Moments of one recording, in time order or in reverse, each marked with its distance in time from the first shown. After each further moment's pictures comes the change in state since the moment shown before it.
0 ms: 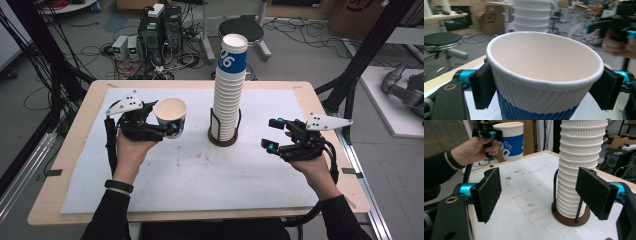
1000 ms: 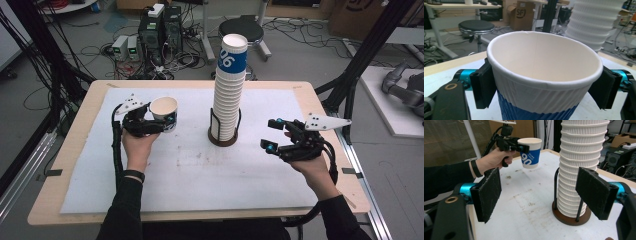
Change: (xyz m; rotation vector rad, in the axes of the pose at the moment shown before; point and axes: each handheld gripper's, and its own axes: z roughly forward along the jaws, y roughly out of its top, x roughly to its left) left arm 0.053 -0.057 0.020 0.001 0.207 -0.099; right arm 0.000 -0.001 0.001 0.010 0.001 0.006
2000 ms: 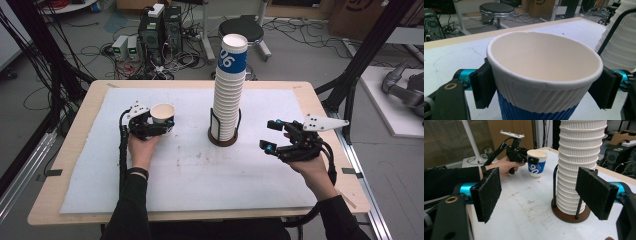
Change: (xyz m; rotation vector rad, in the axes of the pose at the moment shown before) left arm 0.032 -0.046 0.027 0.086 0.148 -0.016; right arm -0.002 -0.004 0.003 0.009 -0.009 0.004
